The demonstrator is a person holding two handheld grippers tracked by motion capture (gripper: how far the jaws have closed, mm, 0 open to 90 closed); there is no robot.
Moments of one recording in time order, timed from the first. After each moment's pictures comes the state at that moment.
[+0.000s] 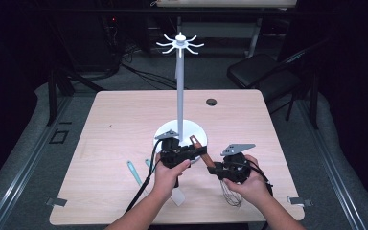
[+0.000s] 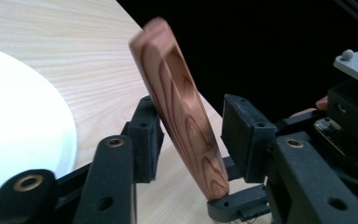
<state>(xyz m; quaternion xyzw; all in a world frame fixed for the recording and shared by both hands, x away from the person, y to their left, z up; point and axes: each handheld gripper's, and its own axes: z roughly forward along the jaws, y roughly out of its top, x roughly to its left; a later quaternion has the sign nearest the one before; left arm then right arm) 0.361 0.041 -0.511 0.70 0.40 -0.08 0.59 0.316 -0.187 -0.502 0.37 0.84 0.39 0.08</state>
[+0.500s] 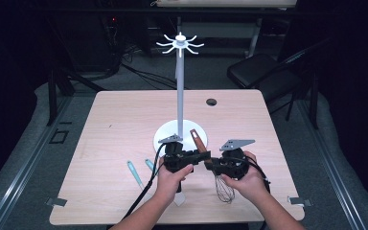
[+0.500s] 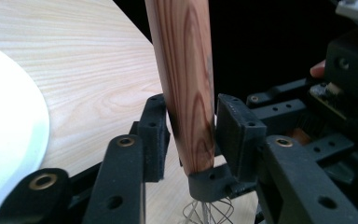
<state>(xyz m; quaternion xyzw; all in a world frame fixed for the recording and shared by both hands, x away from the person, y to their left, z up) 0.351 0.032 -0.517 0.70 0.39 -0.10 0.59 0.322 -0.181 -0.491 0.37 0.83 0.41 0.08</state>
